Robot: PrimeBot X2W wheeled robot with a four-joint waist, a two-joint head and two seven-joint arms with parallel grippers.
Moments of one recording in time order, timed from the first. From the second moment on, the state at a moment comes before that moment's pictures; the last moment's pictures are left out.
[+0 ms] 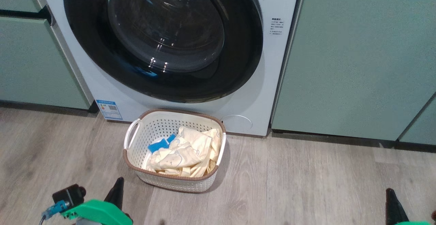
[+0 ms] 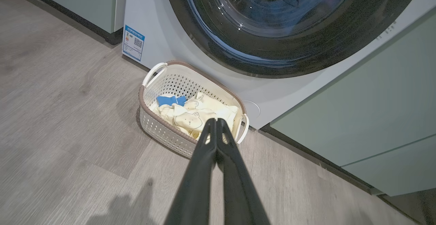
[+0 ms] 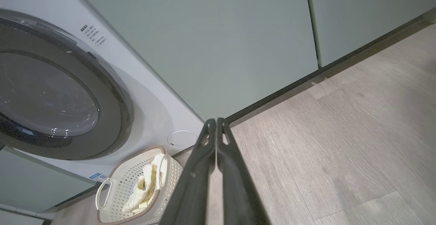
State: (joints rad) left arm -0.03 0.13 0.00 0.53 -0.67 -0.13 -0.16; right arm 0.07 -0.02 -0.09 0.39 0.57 0.13 -0.16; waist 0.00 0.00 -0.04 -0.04
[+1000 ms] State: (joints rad) left arm -0.03 0.10 0.03 0.44 -0.98 -0.13 -0.07; right arm 0.03 -0.02 -0.10 0.35 0.91 0.13 -0.07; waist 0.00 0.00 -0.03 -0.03
